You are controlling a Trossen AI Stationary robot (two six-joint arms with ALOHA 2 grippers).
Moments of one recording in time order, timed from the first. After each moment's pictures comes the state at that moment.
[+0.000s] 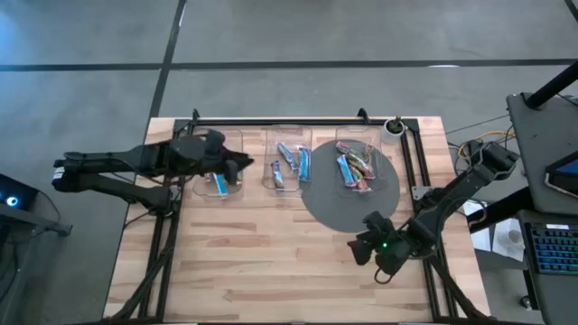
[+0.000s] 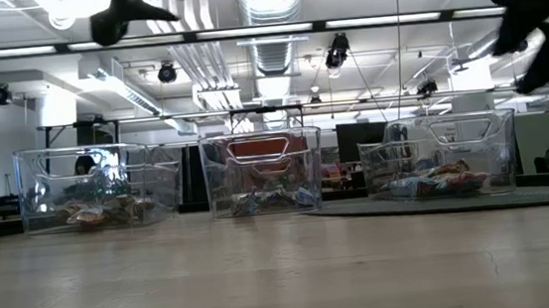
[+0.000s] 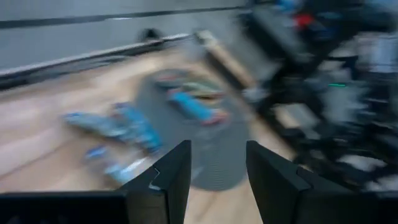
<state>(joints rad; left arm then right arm) 0.05 0.92 0.99 -0.48 -0.30 -0.74 0.73 1.35 0.81 -0.58 0.54 1.69</state>
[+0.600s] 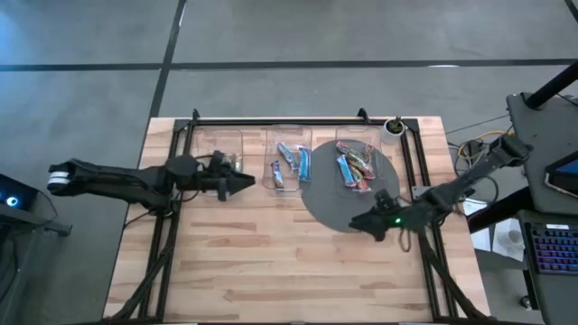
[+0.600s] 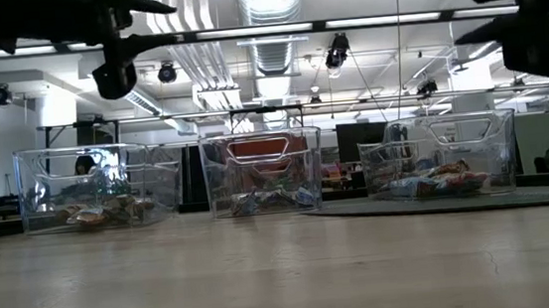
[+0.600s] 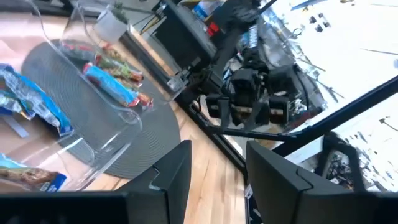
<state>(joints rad) 0.05 0.78 0.45 0.27 -0.02 -0.84 0.58 0.89 0.44 -0.02 0.52 1.30</state>
